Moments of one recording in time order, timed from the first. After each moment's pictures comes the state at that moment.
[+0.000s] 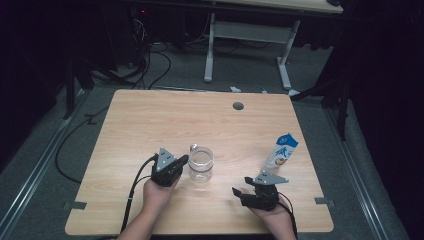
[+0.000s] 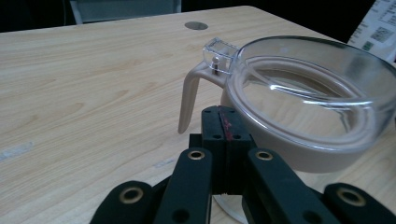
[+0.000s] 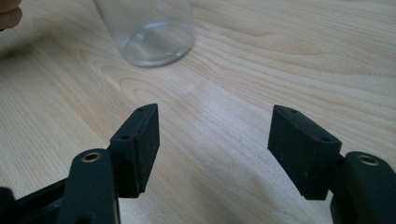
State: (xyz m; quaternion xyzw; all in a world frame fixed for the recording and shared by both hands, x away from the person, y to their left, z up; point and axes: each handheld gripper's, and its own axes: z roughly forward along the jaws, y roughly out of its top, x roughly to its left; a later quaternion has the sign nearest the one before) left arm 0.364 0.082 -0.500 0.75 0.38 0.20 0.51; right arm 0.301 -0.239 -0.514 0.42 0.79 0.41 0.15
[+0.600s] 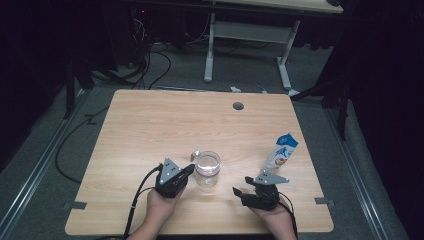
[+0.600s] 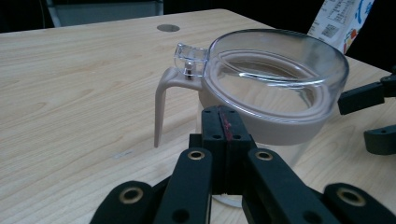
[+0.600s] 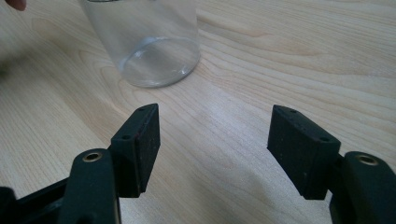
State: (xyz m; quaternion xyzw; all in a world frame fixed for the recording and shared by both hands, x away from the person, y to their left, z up) left arm 0.334 0.070 -0.501 0.75 0.36 0.18 0.53; right arm 0.301 -0.240 -0.514 0.42 0.79 0.41 0.15
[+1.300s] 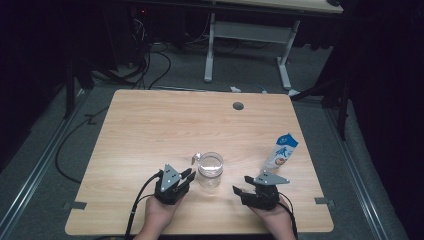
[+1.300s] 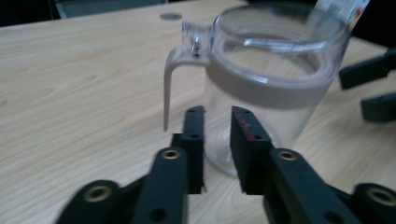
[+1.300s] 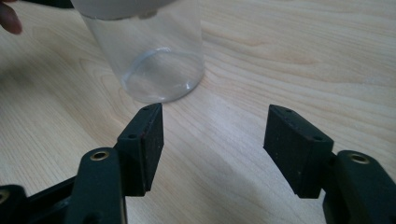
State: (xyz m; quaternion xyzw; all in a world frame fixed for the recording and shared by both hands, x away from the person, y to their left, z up) left arm 0.320 0.071 -0.506 0.77 0.36 0.20 0.49; right arm 0.300 -0.238 -0.512 0.42 0.79 0.42 0.17
